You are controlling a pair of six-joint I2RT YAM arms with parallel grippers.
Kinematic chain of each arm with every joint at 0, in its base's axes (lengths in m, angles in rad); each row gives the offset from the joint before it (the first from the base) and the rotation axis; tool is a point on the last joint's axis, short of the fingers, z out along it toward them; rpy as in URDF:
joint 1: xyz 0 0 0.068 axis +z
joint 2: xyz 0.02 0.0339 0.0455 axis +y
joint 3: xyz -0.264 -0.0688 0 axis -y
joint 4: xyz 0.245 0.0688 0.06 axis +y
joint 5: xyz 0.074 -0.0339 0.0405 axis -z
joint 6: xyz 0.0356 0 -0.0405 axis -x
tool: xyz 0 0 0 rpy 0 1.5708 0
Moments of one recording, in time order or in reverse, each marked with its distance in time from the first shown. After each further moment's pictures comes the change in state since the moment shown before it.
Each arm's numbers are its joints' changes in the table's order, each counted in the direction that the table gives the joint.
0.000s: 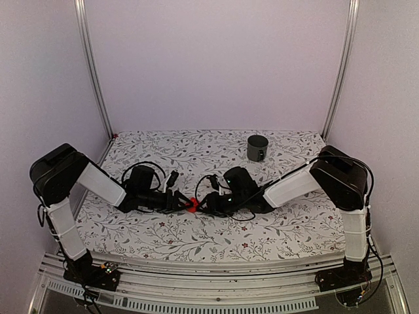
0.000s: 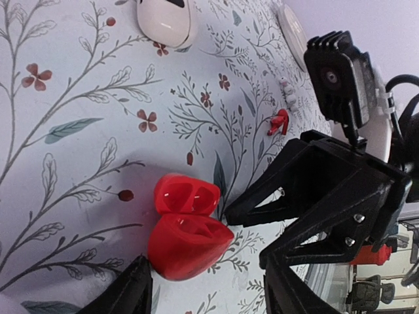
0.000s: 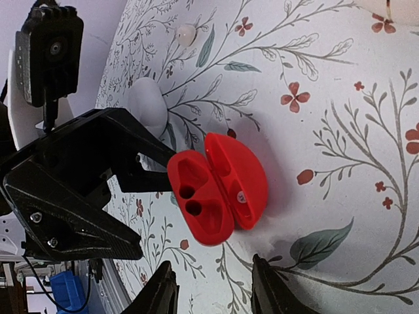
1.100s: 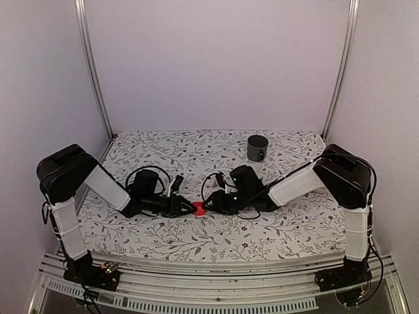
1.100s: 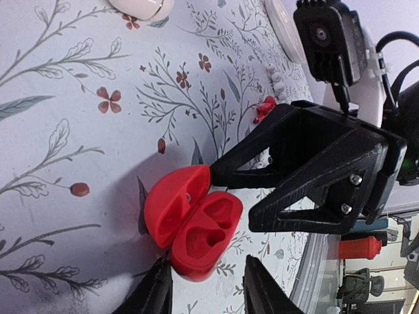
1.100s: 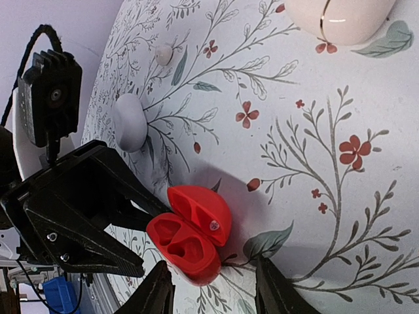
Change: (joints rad) left arm -0.053 0.060 -0.014 -0.126 0.020 0.073; right arm -0.042 -0.021 -0.047 -0.013 0.016 0.033
